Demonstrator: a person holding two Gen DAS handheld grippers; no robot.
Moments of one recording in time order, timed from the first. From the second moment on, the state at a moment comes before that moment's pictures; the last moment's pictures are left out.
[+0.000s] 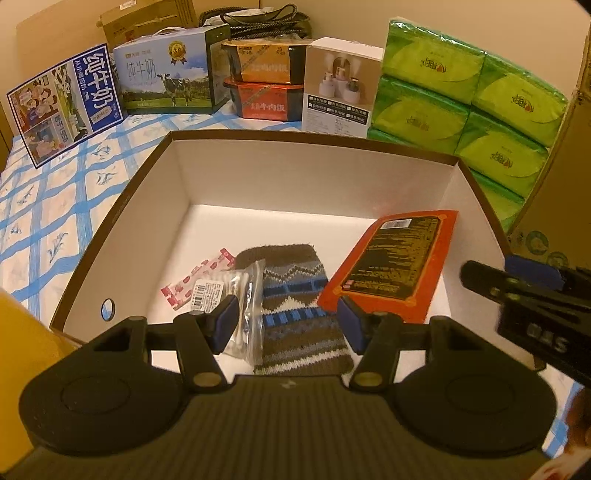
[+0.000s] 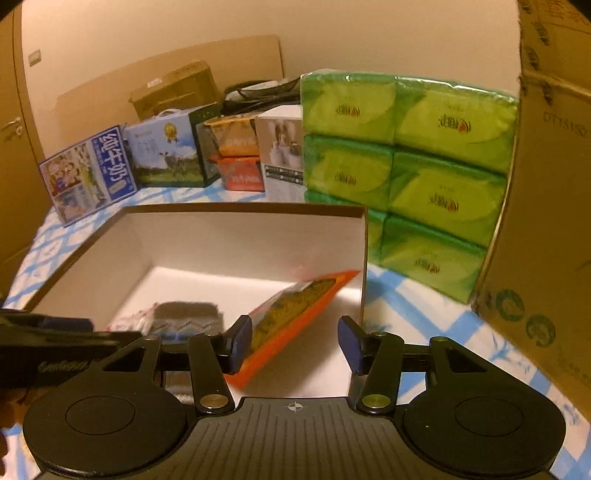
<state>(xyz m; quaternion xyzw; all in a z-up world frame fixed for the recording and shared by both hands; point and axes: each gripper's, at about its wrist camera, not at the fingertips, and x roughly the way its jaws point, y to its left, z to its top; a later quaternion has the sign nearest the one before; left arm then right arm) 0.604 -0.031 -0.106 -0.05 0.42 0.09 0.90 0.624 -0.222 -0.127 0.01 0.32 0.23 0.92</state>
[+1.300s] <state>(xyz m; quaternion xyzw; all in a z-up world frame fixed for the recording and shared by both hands) 0.291 0.042 0.010 -0.03 0.38 -0.06 0.92 0.290 -0.241 -0.006 0.13 0.31 0.19 0.92</state>
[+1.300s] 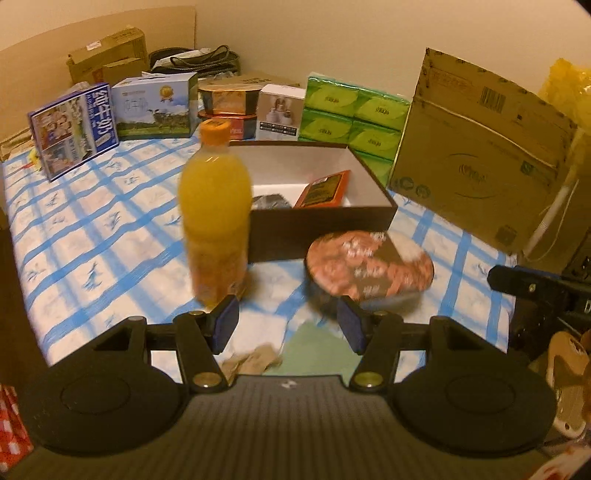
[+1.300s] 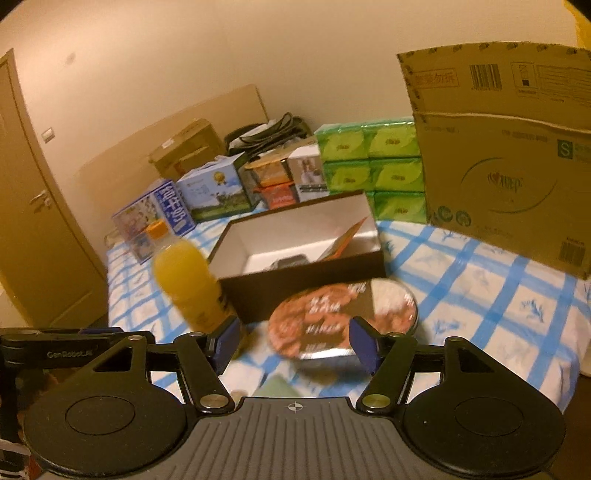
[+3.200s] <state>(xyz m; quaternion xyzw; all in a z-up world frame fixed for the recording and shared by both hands) 0.206 0.083 -0.110 -0.02 0.49 -0.04 0.87 0.226 -0.219 -0.197 0.19 0.52 0.13 0.82</state>
